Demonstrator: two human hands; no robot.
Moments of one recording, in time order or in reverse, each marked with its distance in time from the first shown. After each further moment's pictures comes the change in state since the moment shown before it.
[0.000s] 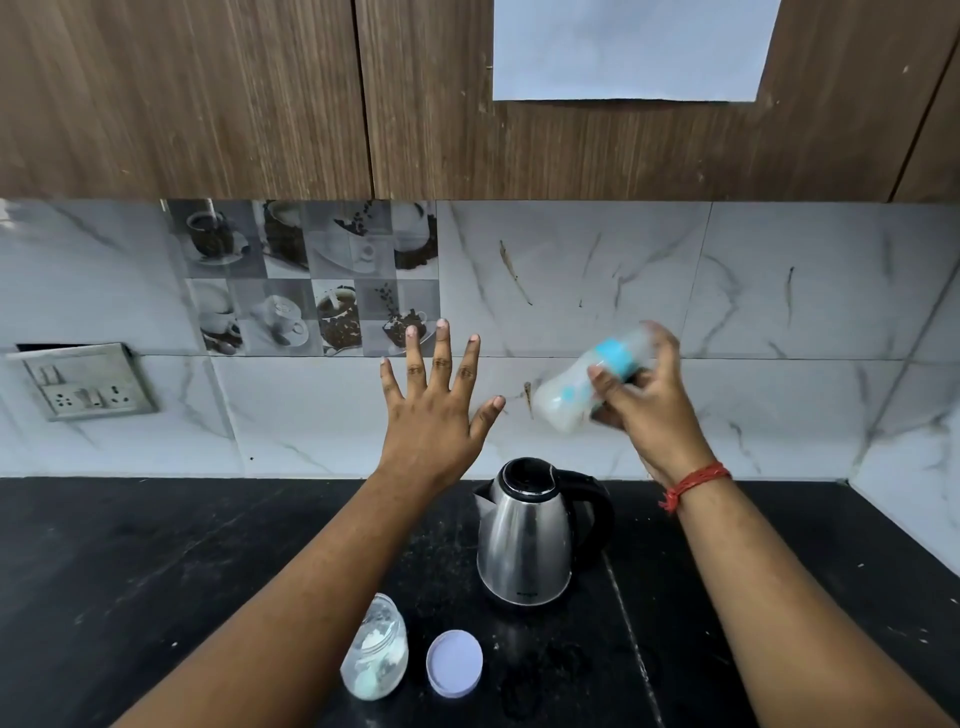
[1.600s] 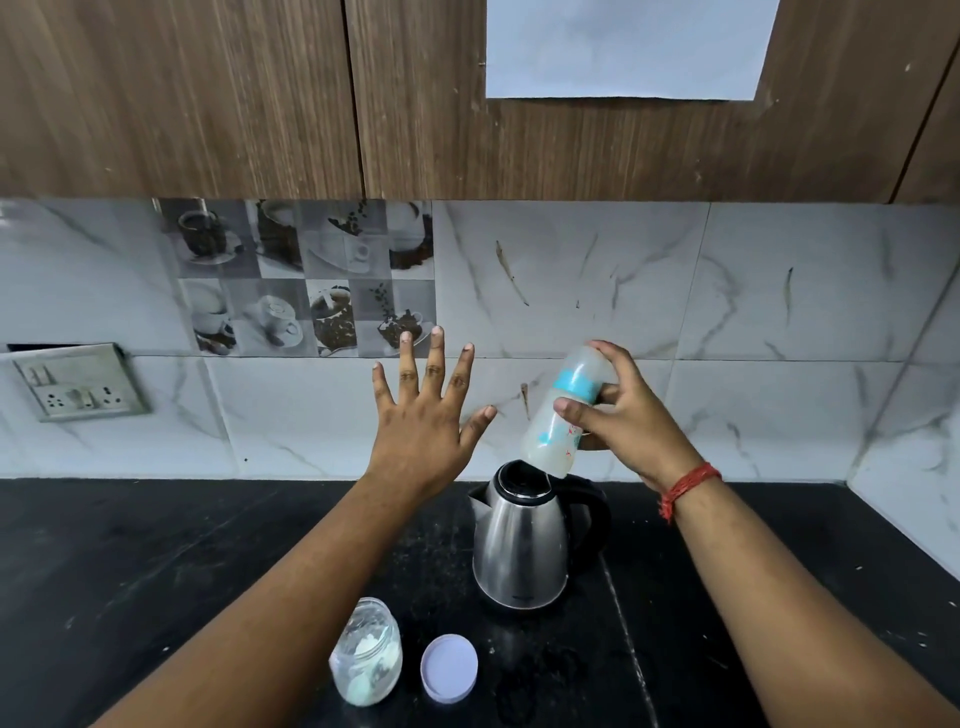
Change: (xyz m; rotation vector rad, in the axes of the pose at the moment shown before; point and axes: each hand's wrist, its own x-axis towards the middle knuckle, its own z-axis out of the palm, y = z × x) left_hand -0.001 -0.007 0.005 0.028 -0.011 0.020; right_hand -0.001 0.001 0.007 -0.079 -0.035 0.011
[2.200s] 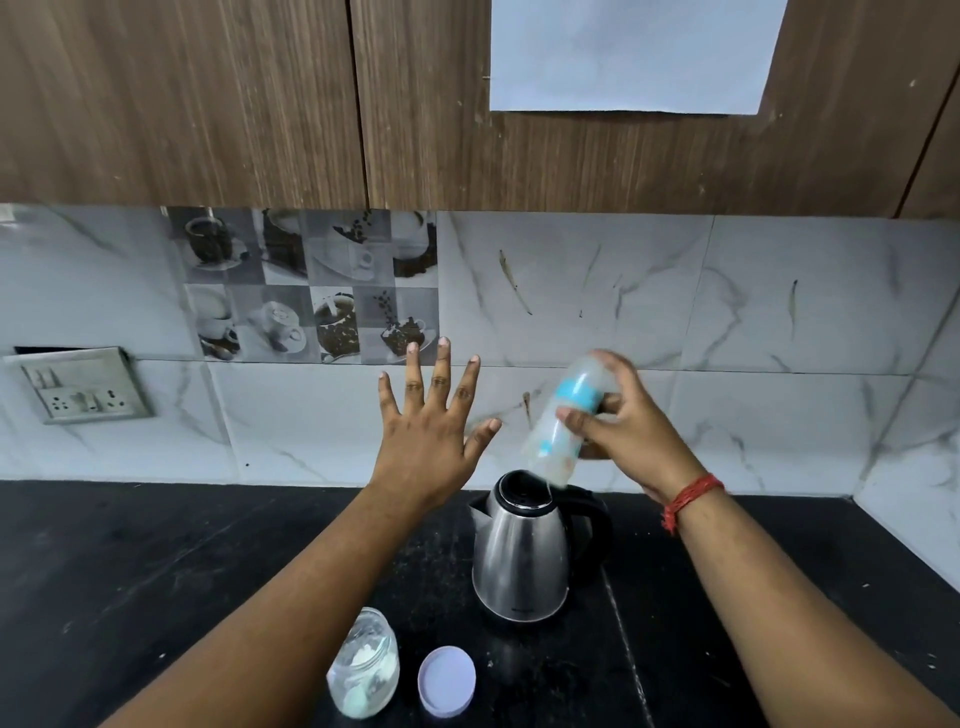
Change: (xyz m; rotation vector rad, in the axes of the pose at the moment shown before) left_hand 0.001 0.002 0.004 0.005 -0.010 0.009; right_hand 0.004 0.001 -0.001 -0.020 -0.023 -0.011
